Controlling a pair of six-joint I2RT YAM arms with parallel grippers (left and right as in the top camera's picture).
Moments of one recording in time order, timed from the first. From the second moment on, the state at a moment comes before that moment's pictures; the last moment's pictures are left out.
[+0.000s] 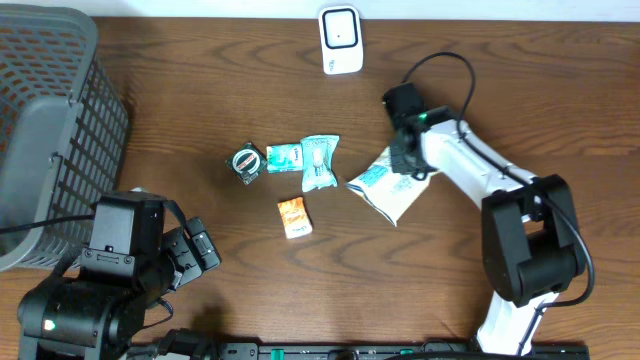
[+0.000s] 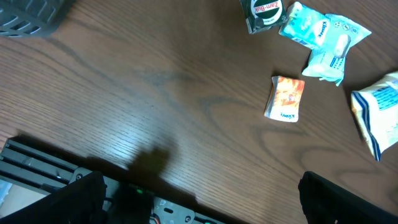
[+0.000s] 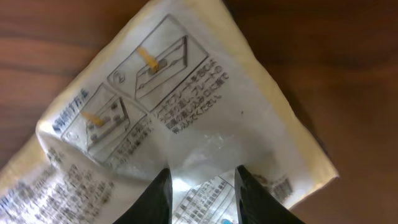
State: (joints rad) left arm -0.19 0.89 1.30 -1.56 -0.09 -0.64; right arm 0.34 1.97 1.35 -0.81 0.27 0.31
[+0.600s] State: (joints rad) left arm -0.19 0.89 1.30 -1.56 -0.09 -0.64; right arm 0.39 1.95 1.52 -1.11 -0.06 0.25
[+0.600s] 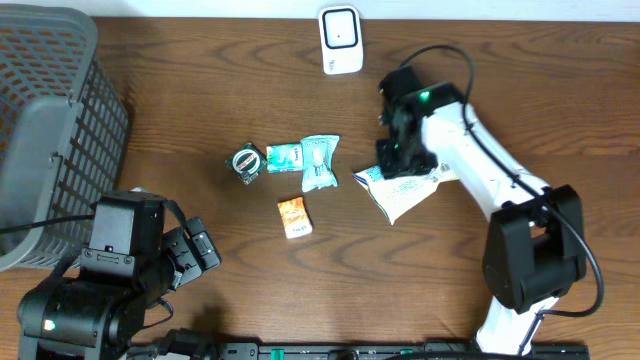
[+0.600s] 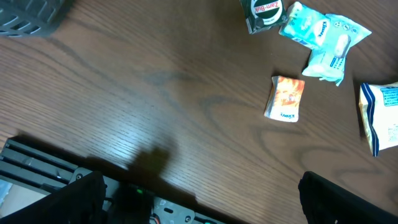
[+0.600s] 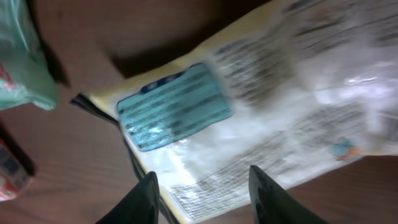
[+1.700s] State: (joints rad) left arm -0.19 0.89 1.30 -1.56 -0.09 -0.64; right arm 0.45 1.95 1.56 -1.28 0.06 0.31
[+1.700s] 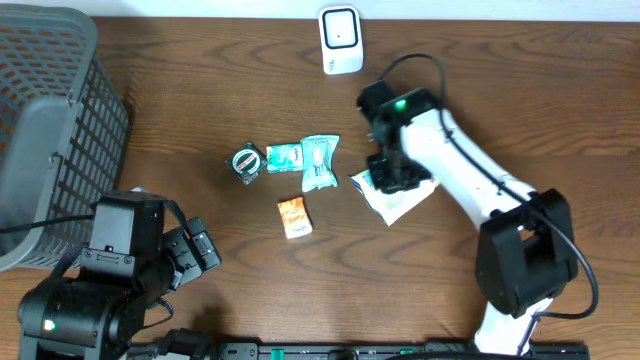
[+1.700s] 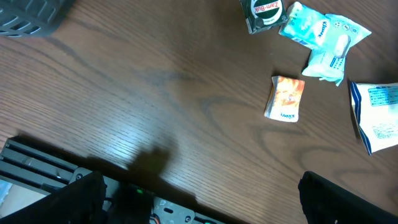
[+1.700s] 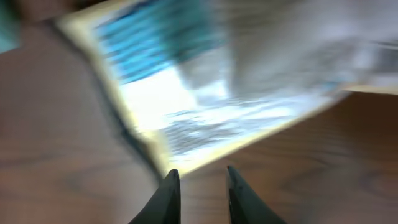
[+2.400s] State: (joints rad) left arm -0.19 0.89 1.30 -1.56 -0.09 -0.64; right arm 0.16 1.95 1.44 -1.26 0.21 0.29
